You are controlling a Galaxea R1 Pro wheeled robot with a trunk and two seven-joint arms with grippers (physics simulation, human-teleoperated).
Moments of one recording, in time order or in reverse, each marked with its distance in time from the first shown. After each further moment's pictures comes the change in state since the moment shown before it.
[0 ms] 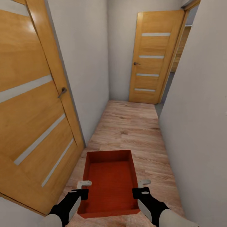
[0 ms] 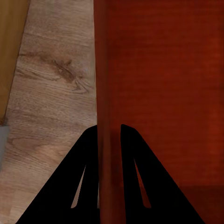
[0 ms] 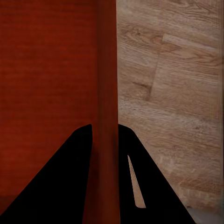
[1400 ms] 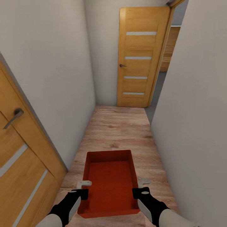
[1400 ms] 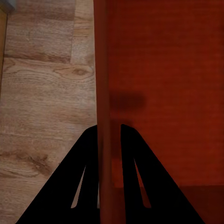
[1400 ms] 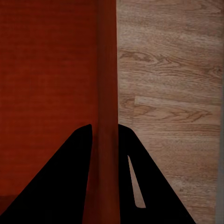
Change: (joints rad) left arm 0.000 0.000 0.000 0.000 0.000 0.000 0.000; right arm -0.001 0.000 0.000 0.001 0.000 0.000 0.000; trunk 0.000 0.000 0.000
